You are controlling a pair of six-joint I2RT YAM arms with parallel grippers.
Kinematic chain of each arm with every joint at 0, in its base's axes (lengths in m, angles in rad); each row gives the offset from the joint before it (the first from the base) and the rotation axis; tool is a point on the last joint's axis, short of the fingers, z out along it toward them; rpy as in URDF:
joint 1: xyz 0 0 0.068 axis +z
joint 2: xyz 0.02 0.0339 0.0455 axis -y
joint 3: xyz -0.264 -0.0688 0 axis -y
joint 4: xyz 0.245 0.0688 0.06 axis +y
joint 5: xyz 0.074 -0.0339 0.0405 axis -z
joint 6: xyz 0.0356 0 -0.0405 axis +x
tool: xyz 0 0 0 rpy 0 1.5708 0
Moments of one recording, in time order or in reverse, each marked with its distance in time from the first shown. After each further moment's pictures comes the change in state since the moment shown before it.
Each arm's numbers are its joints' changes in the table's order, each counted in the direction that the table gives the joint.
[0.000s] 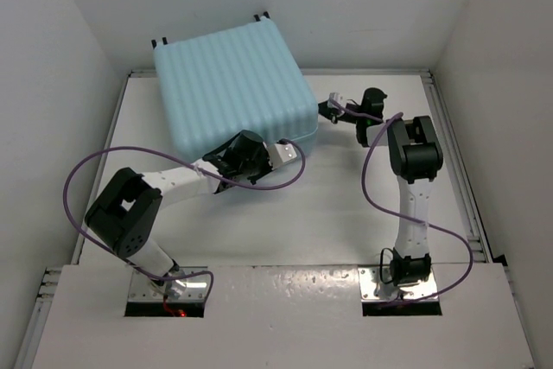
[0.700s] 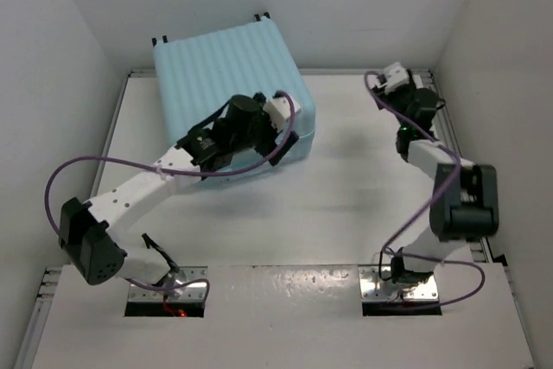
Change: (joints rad) left arm -0.072 0.196 0.332 0.331 -0.019 -0.283; right arm -0.109 0.591 -0.389 0.159 0.917 0.056
